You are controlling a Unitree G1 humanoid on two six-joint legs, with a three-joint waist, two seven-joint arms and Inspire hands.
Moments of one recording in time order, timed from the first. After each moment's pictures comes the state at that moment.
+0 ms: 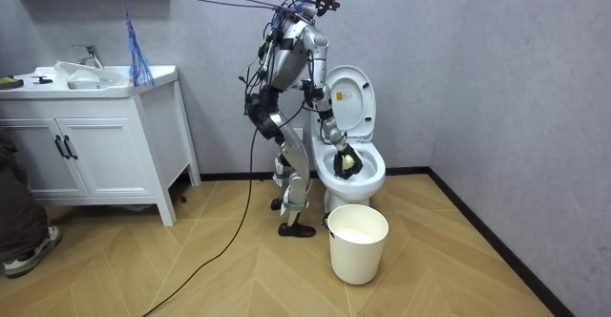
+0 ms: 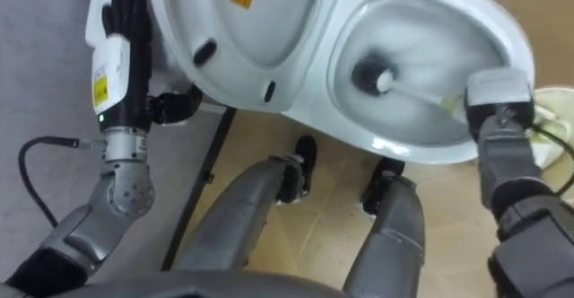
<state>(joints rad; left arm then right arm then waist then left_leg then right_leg) 0.08 0.37 -0.46 0.22 0.45 -0.08 0.72 -0.31 -0.52 0.56 1.06 -0.91 0.25 -0.28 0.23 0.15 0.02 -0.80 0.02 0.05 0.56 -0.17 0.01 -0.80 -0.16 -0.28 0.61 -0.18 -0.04</state>
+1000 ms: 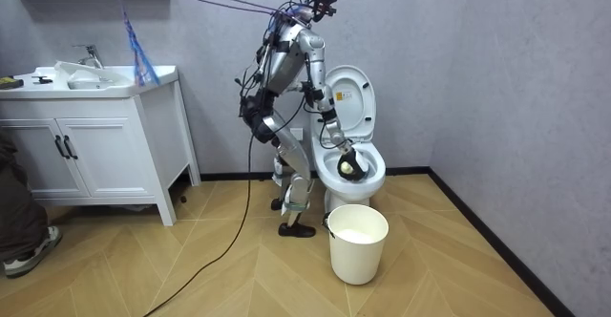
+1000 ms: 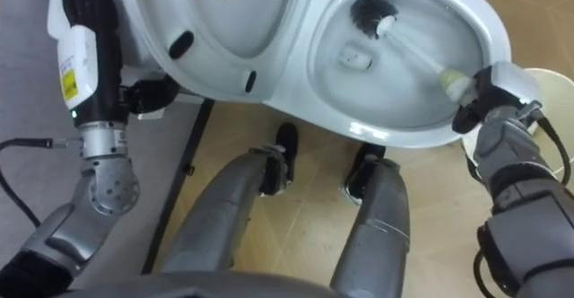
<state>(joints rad) 0.04 0.42 -0.40 0.12 0.43 -0.08 0.75 -0.49 -0.59 0.42 1.24 -0.37 0.00 -0.30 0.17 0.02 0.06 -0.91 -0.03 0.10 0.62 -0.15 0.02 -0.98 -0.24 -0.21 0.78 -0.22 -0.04</state>
